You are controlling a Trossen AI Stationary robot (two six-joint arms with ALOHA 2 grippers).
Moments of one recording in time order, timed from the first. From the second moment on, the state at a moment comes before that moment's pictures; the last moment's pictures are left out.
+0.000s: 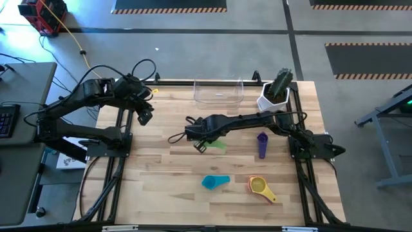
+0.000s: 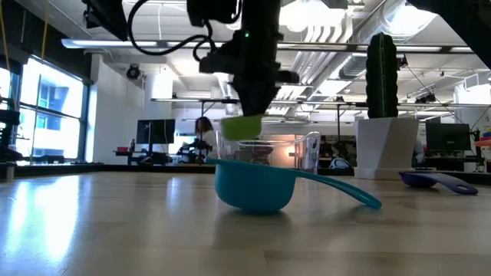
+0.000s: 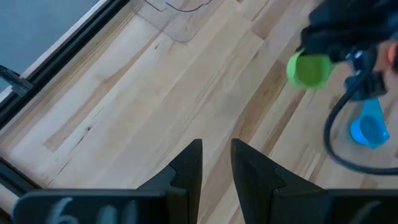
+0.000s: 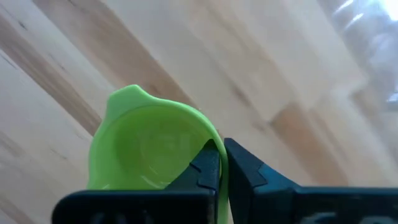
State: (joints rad) left arm 0.34 0.99 1.28 -1.27 -0.07 -0.29; right arm 0.04 2.25 2.05 -1.25 0.27 0.73
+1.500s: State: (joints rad) left arm 0.34 0.90 1.28 -1.36 -0.17 -0.34; right arm 0.48 1.46 1.20 -1.25 0.19 1.63
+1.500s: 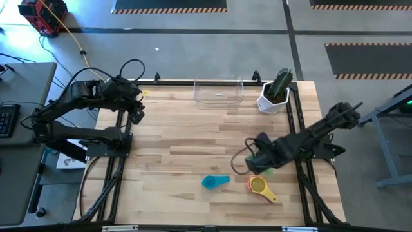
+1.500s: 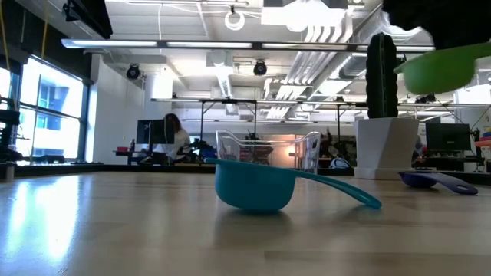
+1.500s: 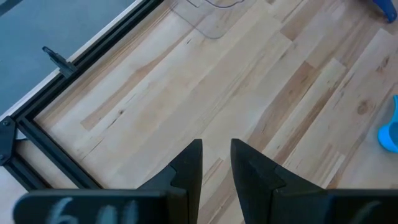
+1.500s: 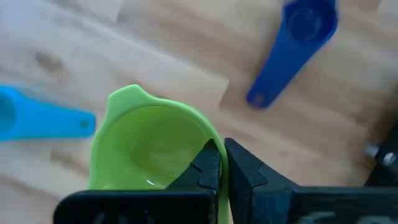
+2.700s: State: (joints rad) left arm 0.34 0.97 1.28 -1.33 -0.17 -0.52; right arm 0.77 1.59 1.07 -1.00 0.15 1.87
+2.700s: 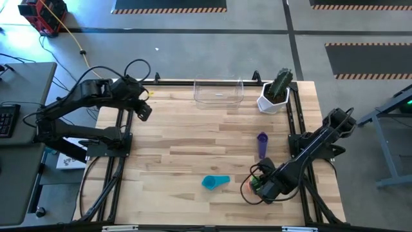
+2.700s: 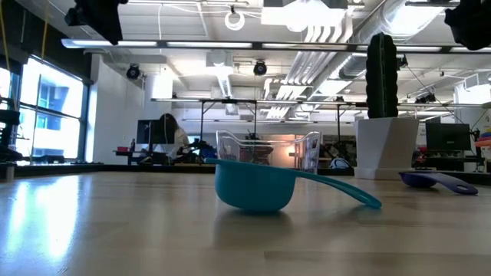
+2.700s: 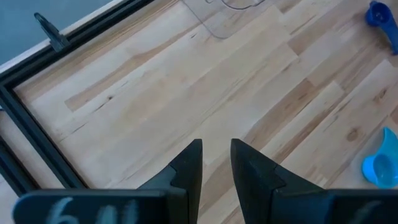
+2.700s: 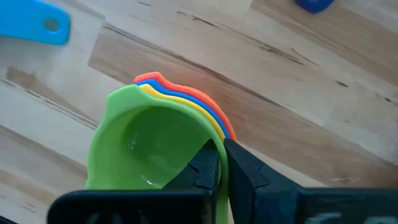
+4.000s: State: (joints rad) left arm 0.34 1.00 1.28 -1.33 -0.17 -0.52; right arm 0.87 1.53 1.05 -1.12 0.09 2.04
